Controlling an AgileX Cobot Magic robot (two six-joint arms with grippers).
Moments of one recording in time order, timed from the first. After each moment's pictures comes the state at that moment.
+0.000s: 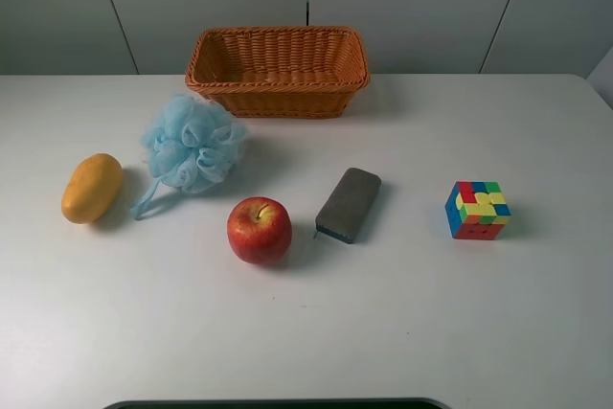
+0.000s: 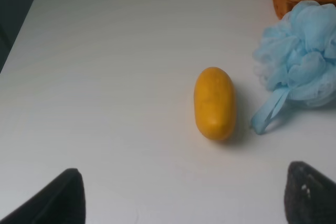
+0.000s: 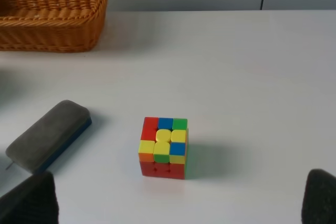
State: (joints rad) left arm 0.05 0.00 -0.51 -0.02 1.09 0.00; right arm 0.02 0.00 -0.51 0.08 1.09 -0.04
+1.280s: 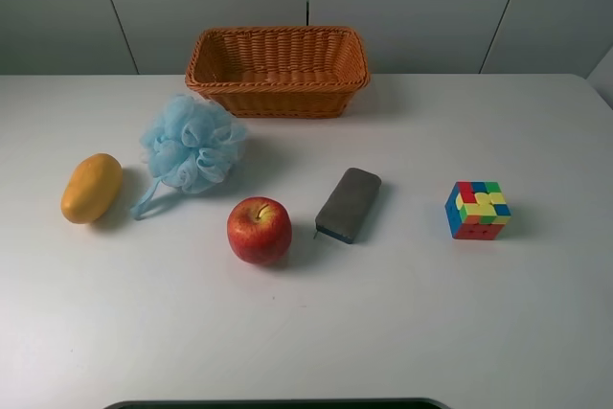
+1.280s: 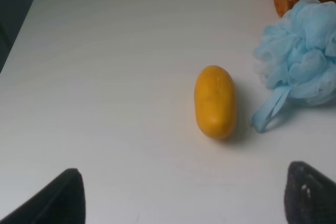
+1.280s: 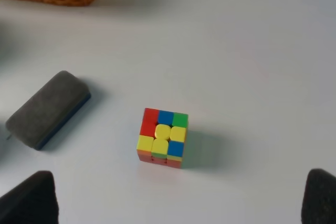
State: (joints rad) left arm 0.05 0.00 -0.51 -0.02 1.09 0.01; right arm 0.14 0.71 -0.89 0.02 1.11 -0.07
